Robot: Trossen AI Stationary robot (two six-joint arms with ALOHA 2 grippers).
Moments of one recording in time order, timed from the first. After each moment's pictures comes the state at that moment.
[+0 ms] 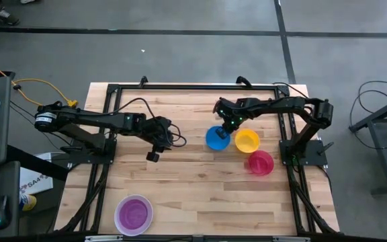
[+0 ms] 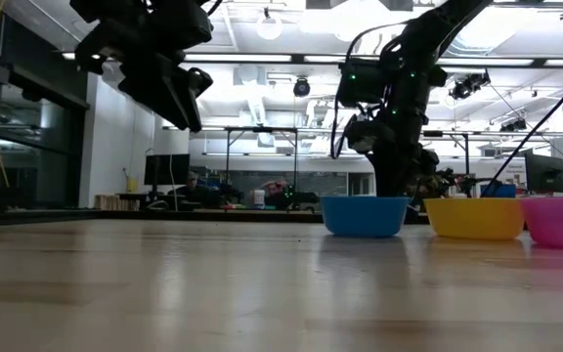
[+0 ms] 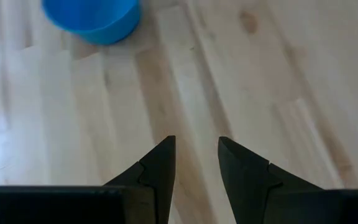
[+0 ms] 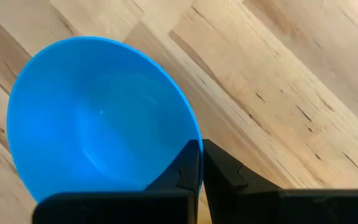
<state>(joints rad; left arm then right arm) 0.03 1.28 0.91 -0.52 0.08 0.32 -0.37 1.68 1.01 -0.62 -0.13 0.49</state>
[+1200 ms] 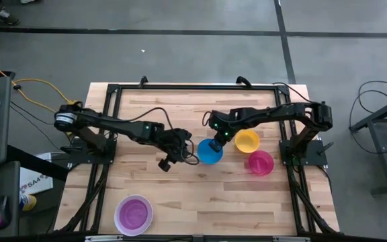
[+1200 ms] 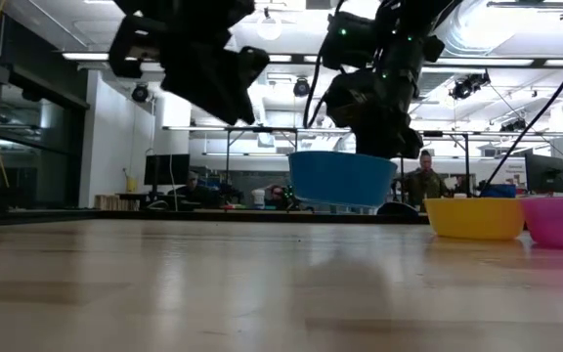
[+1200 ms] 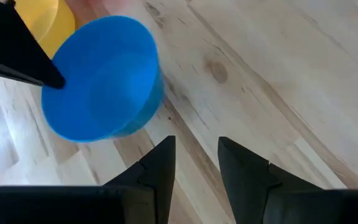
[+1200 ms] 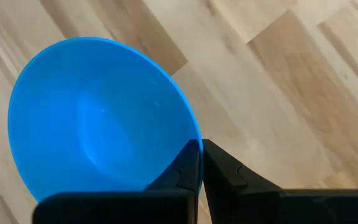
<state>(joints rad) -0.08 1.54 1.11 -0.43 0.08 0.56 -0.16 1.68 1.11 -0.61 -0.18 0.57</state>
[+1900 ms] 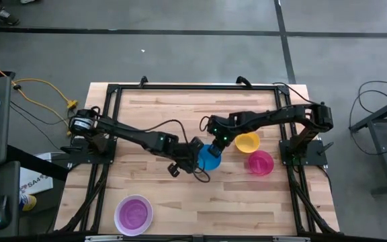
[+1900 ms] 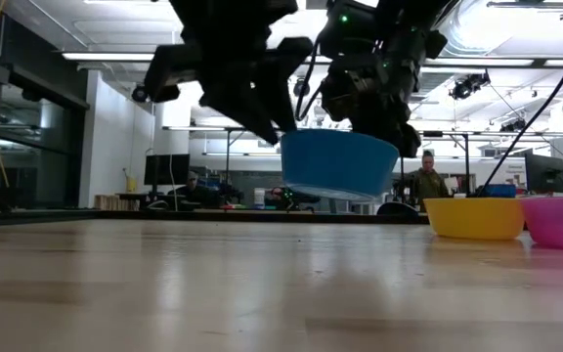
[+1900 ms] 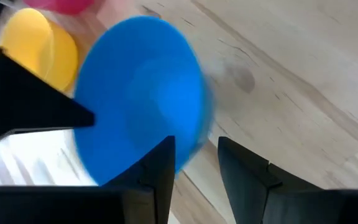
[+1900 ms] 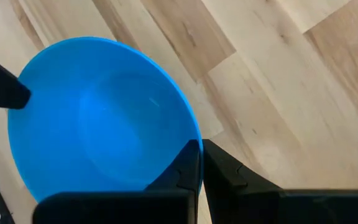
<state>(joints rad) -0.18 1.74 1.31 -0.47 -0.12 0.71 -0.10 1.68 1.11 -0.56 -0.24 0.60</state>
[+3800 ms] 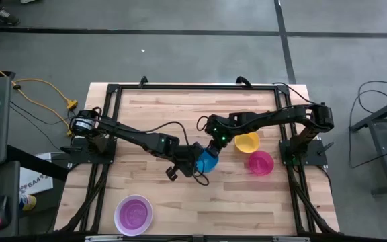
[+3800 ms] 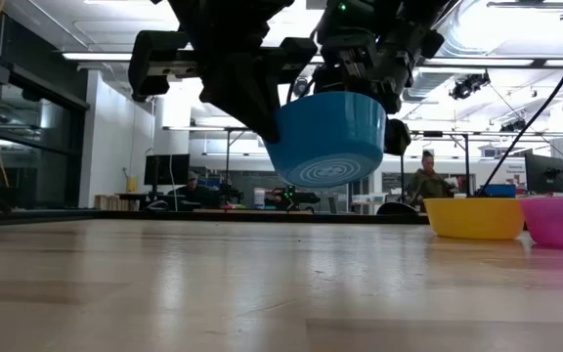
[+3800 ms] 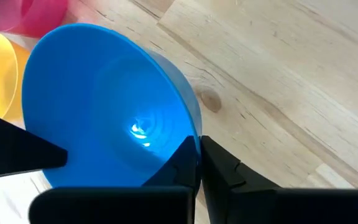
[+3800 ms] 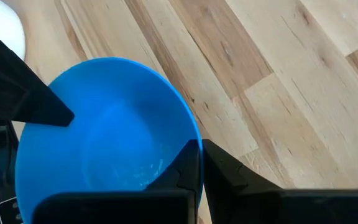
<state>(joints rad) -0.18 1.76 1.32 -0.49 -0.03 0.71 -0.09 1.68 1.11 -0.47 -0.29 0.62</state>
